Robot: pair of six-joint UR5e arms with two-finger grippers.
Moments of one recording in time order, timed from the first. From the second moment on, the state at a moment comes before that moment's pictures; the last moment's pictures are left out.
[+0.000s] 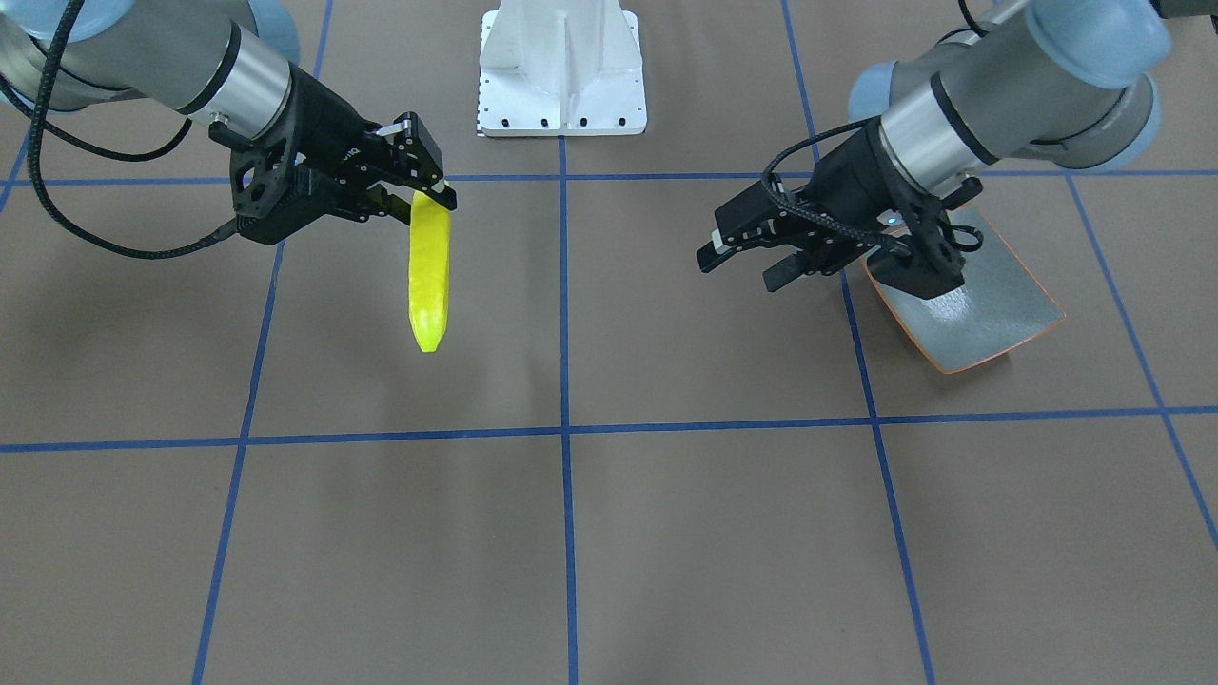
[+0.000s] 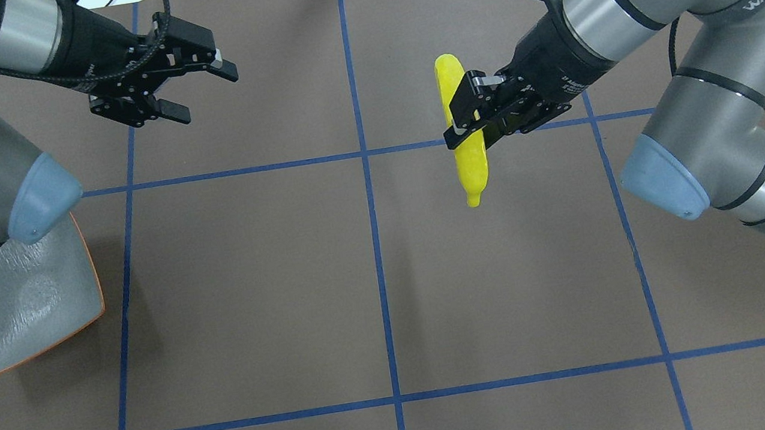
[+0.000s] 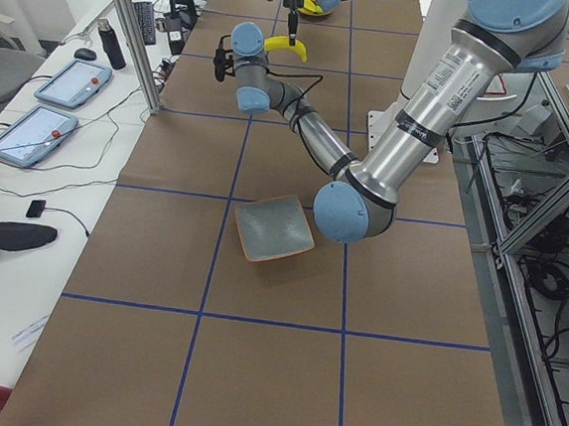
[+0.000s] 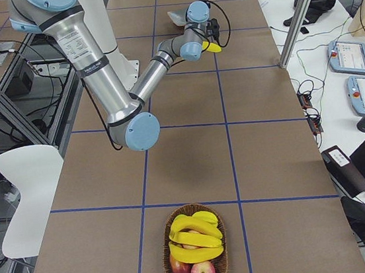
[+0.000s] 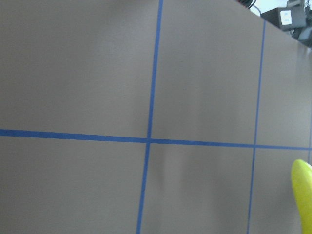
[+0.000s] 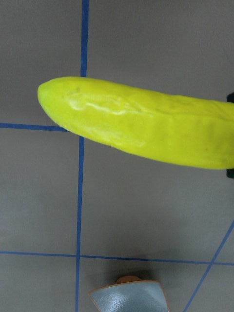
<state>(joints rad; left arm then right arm) -0.95 -2.15 -1.67 -2.31 -2.38 -1.57 0.84 -1.07 1.86 -1.13 2.44 1.22</state>
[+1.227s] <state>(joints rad) -0.79 -2.20 -1.61 -2.91 -2.08 -2.31 0.79 -1.02 1.85 -0.72 2.35 1.56</state>
